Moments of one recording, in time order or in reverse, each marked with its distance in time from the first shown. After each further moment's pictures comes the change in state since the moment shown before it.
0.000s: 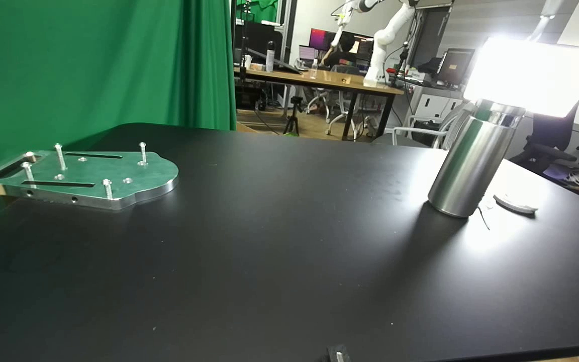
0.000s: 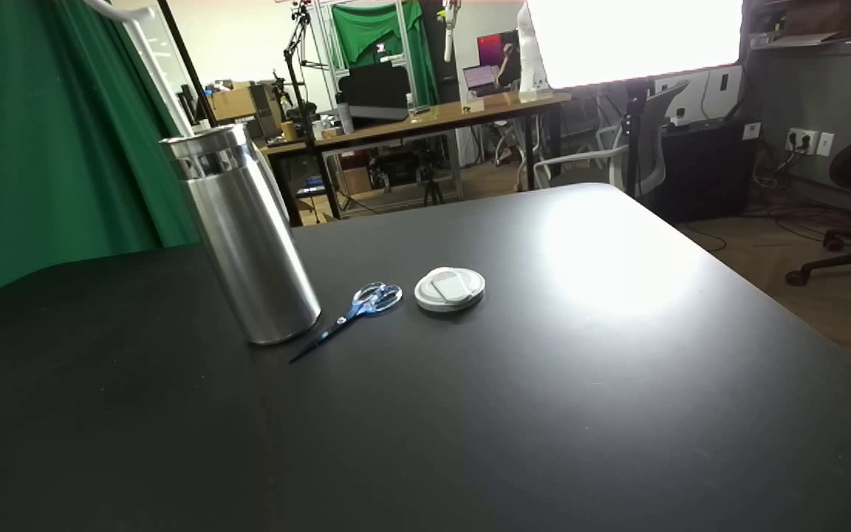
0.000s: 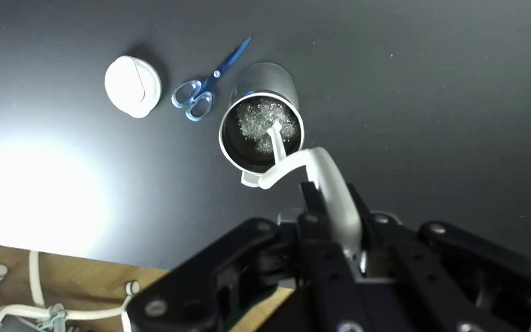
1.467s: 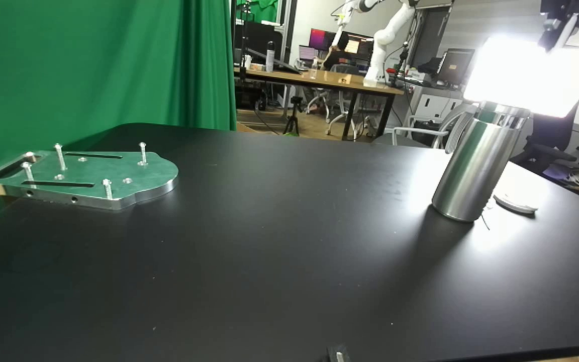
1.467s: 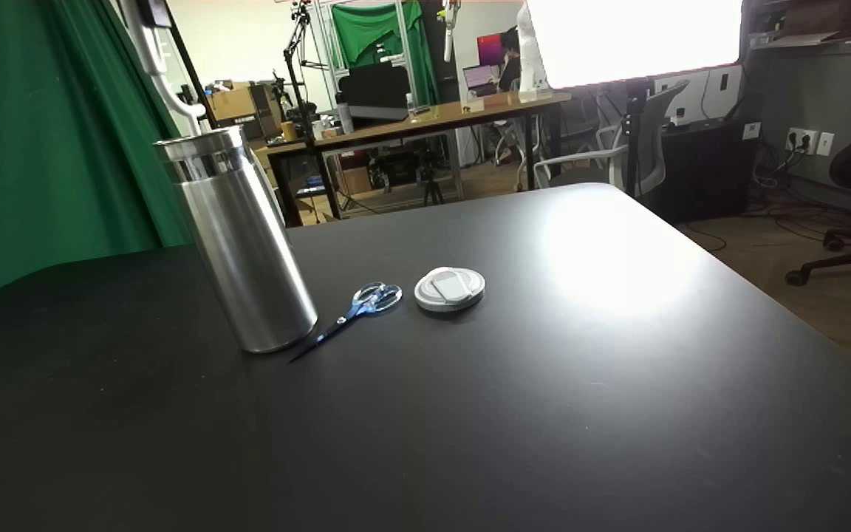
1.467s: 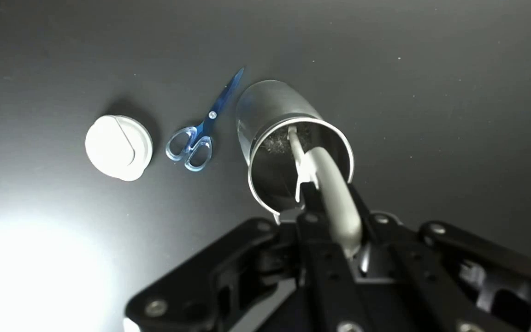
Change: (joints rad) arm -0.069 0.145 -0.060 -0.024 0.097 0.069 0.001
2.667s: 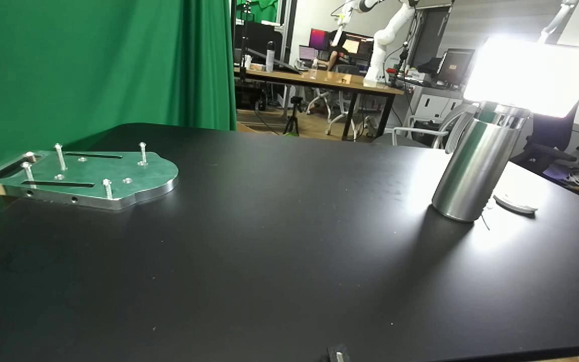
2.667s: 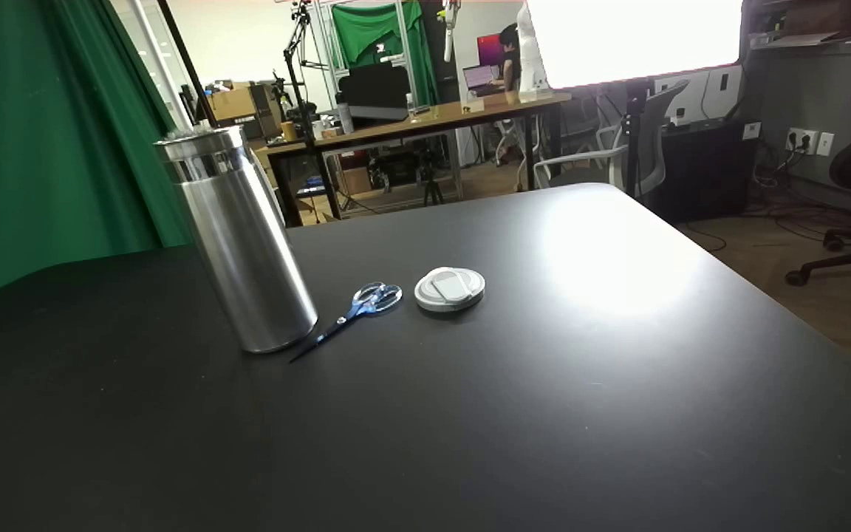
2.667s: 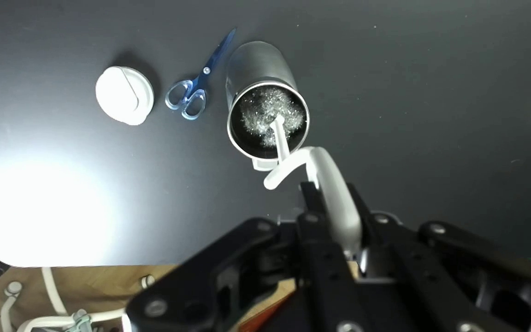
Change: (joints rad) arm 0.007 -0.195 0.023 0.005 -0.001 -0.057 0.003
